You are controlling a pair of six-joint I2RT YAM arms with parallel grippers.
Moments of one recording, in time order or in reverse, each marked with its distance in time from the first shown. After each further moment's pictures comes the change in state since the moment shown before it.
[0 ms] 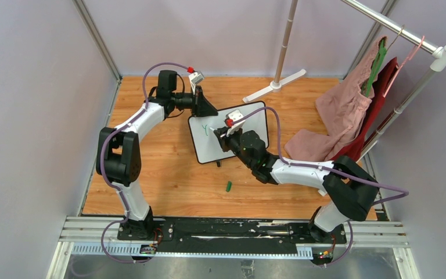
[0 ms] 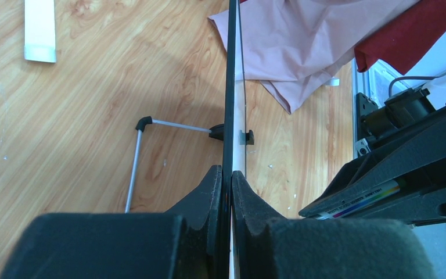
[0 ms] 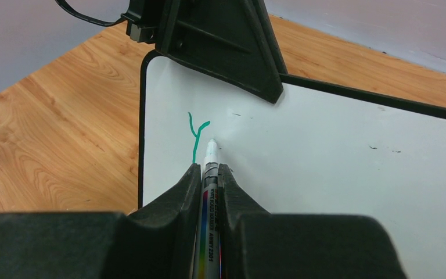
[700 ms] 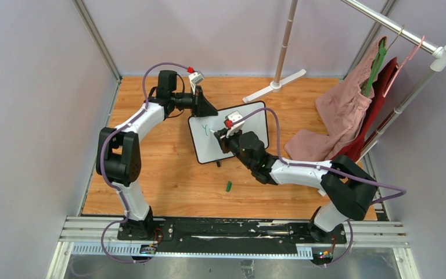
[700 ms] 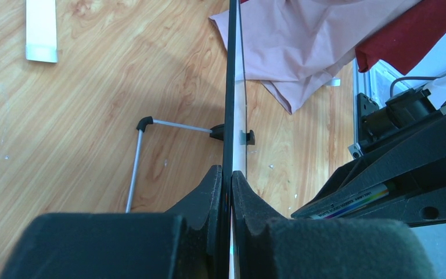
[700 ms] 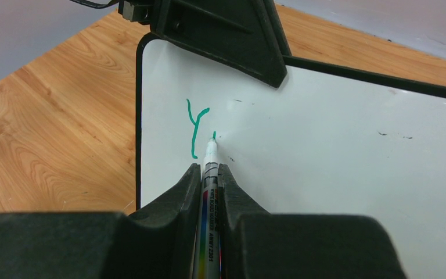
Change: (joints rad) left arm 0.000 -0.001 -0.002 0.003 -0.003 -0.002; right arm -0.002 0.018 -0.004 -0.005 -0.001 0.009
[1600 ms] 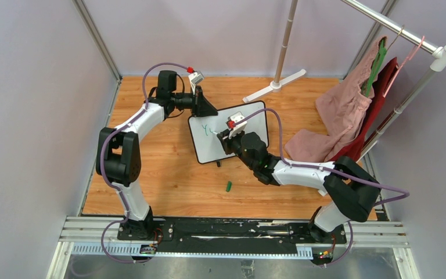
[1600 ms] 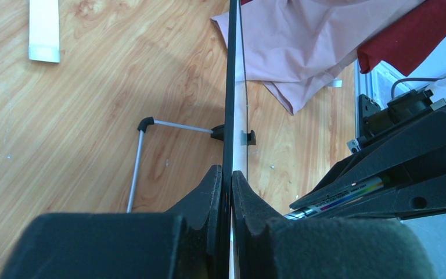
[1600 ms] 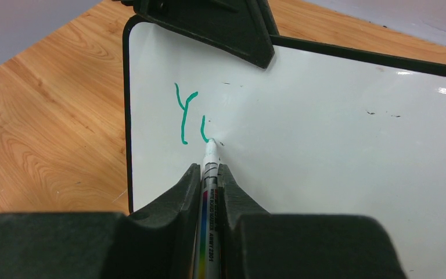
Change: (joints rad) left arm 0.000 -0.002 -0.006 0.013 -0.005 -0.006; right arm -0.013 -0.025 -0.032 -0.030 0.001 0.011
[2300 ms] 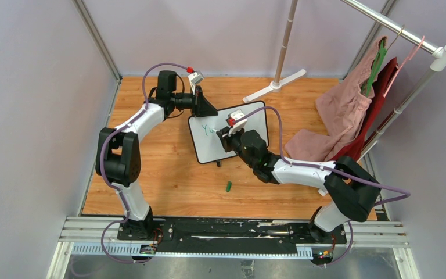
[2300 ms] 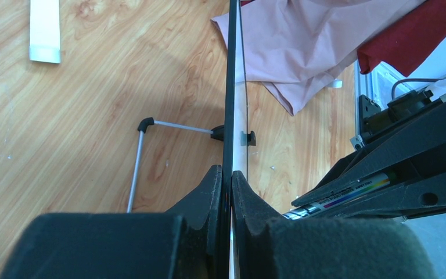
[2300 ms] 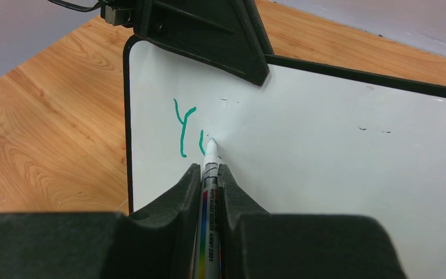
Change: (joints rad) left arm 0.000 -0.003 -0.007 0.013 0.000 -0.008; right arm -0.006 0.001 0.027 -0.006 -0.001 -0.001
